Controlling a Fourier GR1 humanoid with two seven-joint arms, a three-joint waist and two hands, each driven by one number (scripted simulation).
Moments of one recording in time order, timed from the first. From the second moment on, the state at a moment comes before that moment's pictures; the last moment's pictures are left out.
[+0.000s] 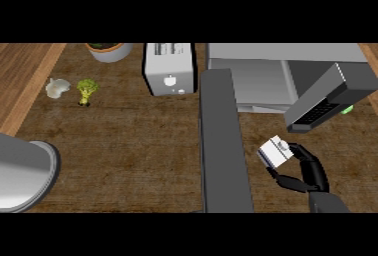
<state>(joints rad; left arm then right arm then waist) 0.63 0.07 0.46 -2.31 0.68 -0.58 0.06 -0.38 -0.21 -0.32 -0.28 0.19 0.07 -1.04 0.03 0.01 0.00</state>
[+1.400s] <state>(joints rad) 0.63 0.10 0.52 -2.29 0.81 -0.61 0.10 -0.59 -0.12 -0.32 -0.26 0.19 0.01 -1.03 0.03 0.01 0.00</state>
